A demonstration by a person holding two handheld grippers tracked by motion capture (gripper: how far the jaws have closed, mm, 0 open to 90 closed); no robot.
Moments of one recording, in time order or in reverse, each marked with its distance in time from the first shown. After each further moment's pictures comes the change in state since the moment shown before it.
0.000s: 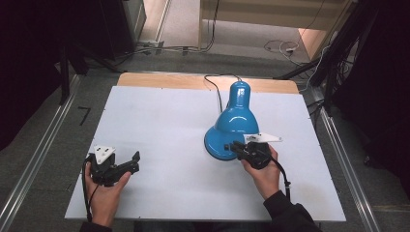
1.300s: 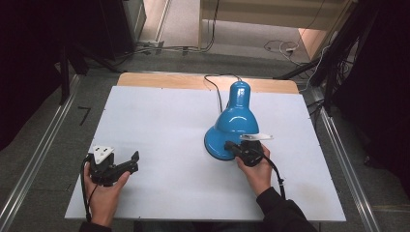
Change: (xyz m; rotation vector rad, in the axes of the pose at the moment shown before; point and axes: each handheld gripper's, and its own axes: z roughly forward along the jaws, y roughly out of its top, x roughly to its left) left arm 0.002 0.000 0.000 0.004 -0.001 -0.014; right arm 0.001 -0.001 0.022 0.018 -0.002 -0.001
